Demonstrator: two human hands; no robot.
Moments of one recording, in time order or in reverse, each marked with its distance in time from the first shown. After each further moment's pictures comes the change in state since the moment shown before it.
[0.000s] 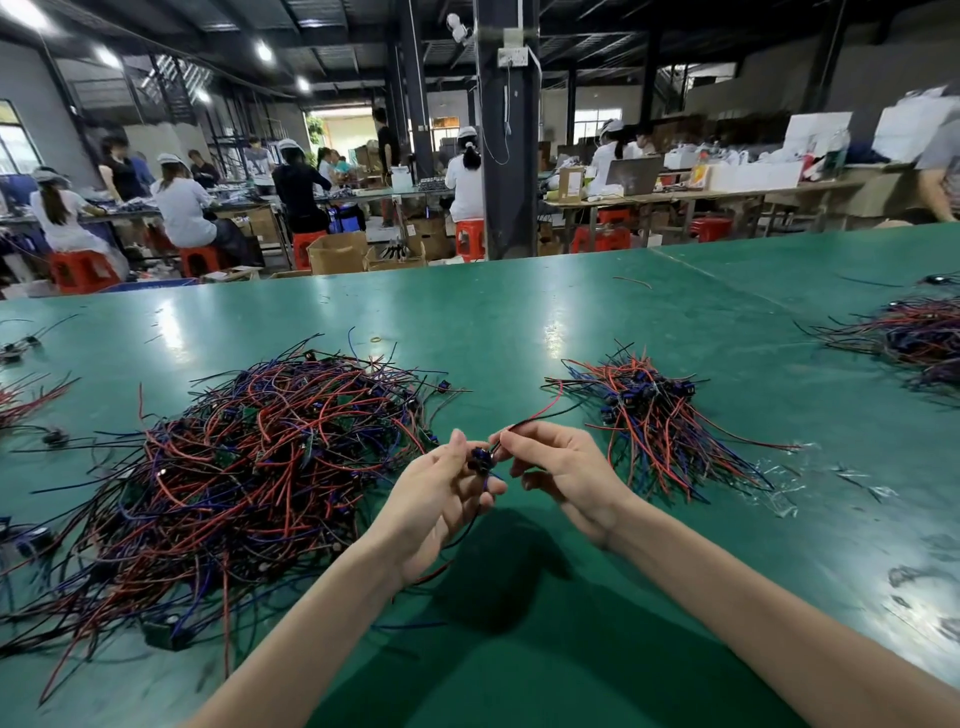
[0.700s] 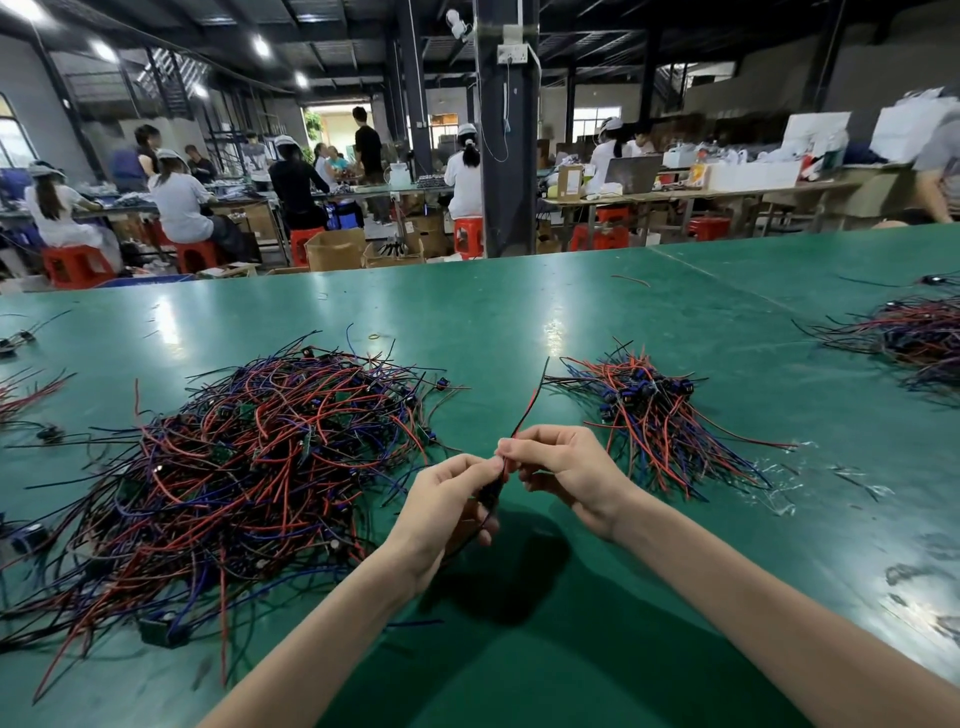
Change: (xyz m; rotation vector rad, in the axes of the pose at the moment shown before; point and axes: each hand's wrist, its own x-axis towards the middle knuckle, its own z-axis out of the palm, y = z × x) left_hand -0.003 -0.014 0.000 0.312 0.079 -0.008; right_hand 0.005 0.001 -0.006 -0.029 0.015 0.078
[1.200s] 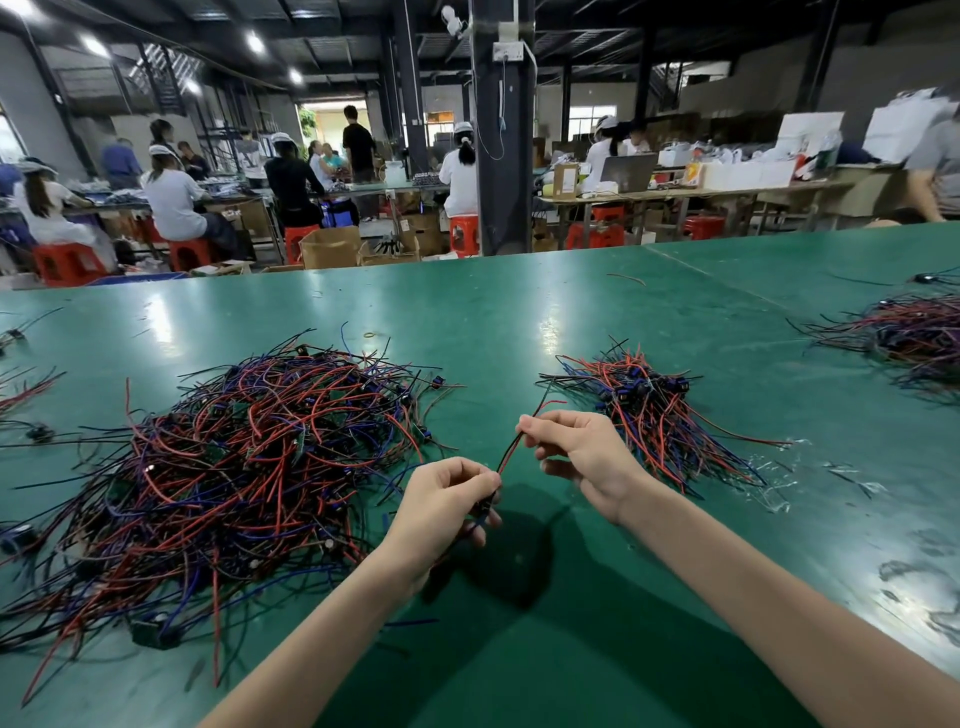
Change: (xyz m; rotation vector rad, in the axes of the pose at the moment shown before) left_hand 0.002 -0.003 0.003 0.109 0.055 0.044; right_hand 0.011 -0.003 -0.018 0.018 0.126 0.023
